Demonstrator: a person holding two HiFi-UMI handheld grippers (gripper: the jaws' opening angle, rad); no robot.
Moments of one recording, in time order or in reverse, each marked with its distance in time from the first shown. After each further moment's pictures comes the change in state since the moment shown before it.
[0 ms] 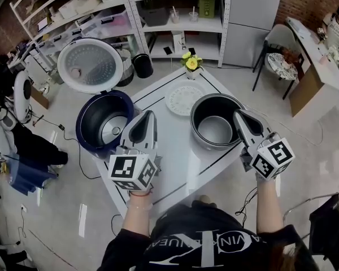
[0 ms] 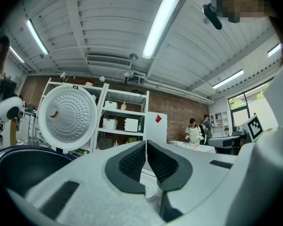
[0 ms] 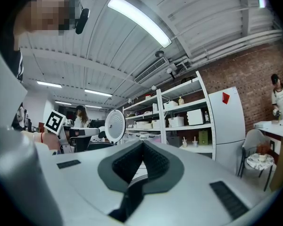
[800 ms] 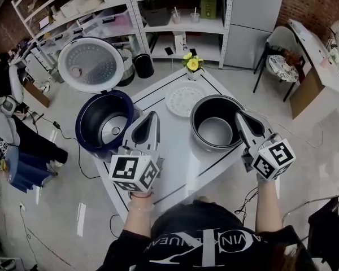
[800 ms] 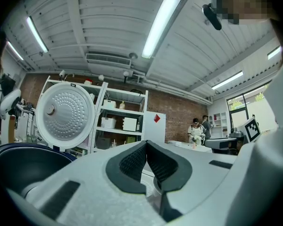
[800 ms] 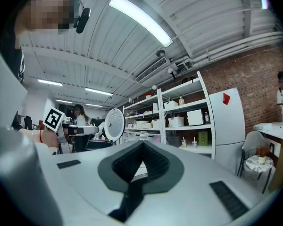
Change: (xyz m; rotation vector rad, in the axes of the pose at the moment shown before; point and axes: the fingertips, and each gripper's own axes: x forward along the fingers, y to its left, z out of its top) left arm 0.004 -0.011 -0.001 -0.011 0.005 -0.017; right arm -0.001 -0.008 -0.001 -0.020 0.006 0.005
